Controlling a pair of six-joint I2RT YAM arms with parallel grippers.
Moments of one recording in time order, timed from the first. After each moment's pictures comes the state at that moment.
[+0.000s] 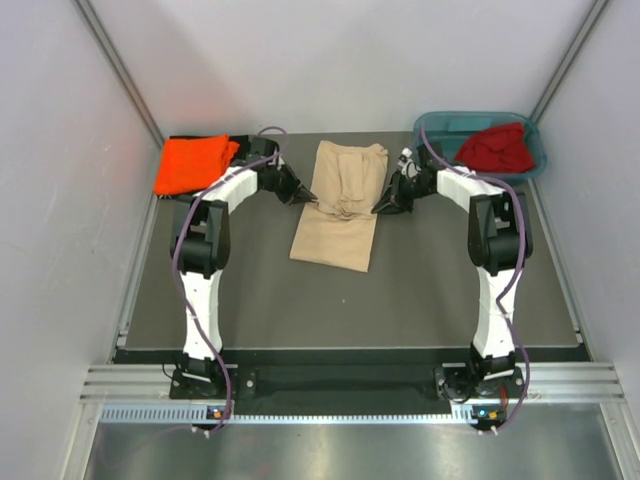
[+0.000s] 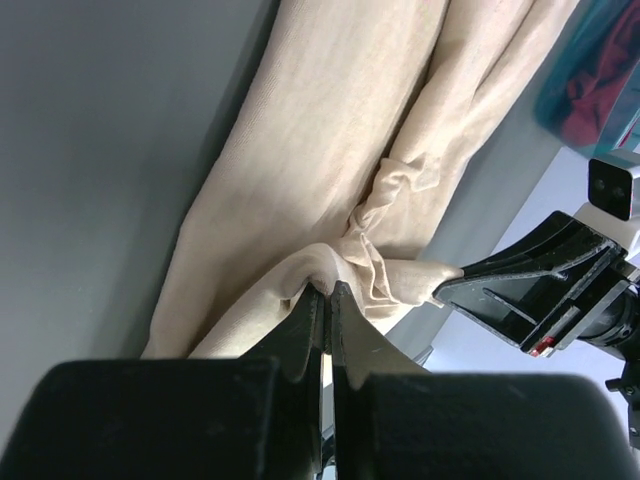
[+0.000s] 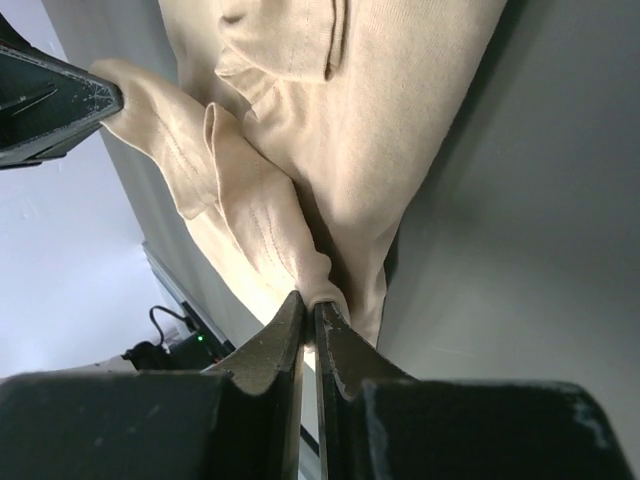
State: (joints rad) left arm -0.21 2.22 1.73 -0.45 0.56 -0.92; right arm 0.18 2.17 1.62 -0.52 -0.76 0.52
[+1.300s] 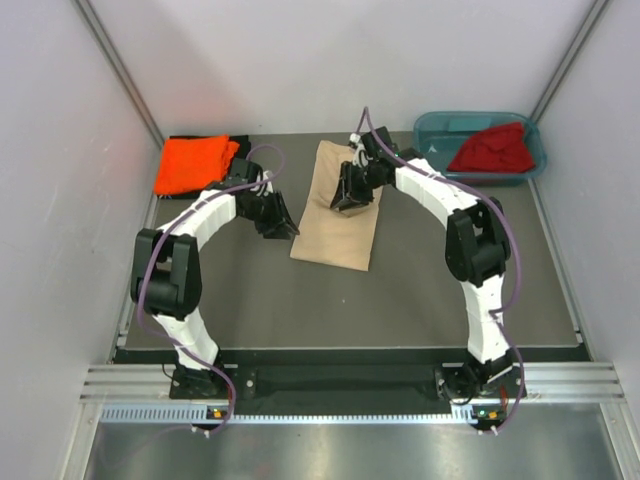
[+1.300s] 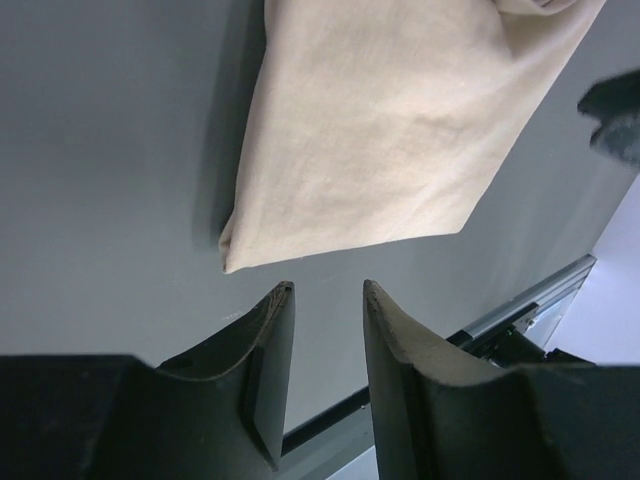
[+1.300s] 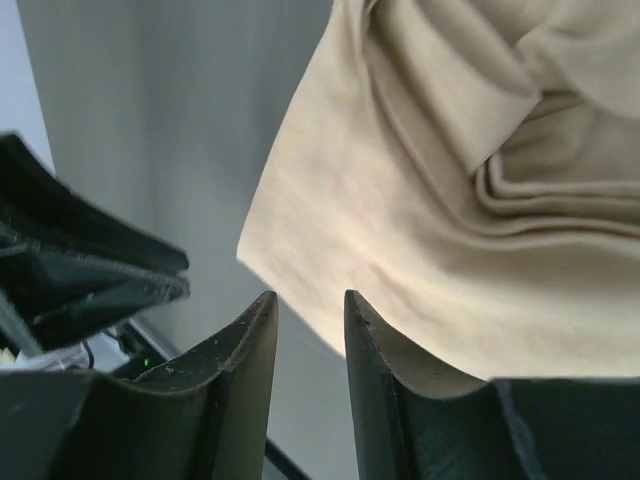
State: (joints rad) left arm -0.21 1.78 1.30 -0.60 0.49 -0.53; right arm 0.46 2.15 1.87 -0.68 -0.49 0.48
